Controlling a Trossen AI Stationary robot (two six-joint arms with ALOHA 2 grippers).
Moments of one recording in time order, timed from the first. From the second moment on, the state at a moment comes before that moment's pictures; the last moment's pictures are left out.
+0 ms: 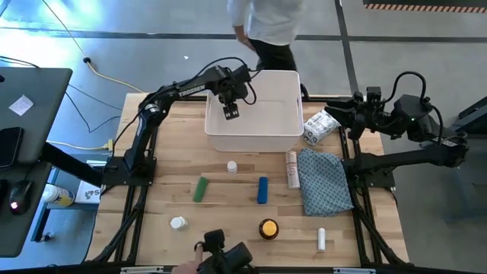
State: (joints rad) left arm 0.60 2.14 1.97 -1.16 -0.19 0.36; right arm -0.08 0.66 1.09 -0.42 0.27 0.56
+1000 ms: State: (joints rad) left arm 0.63 2.20 1.95 -1.12 -0.19 0.57; right arm -0.08 0.66 1.09 -0.42 0.23 0.61
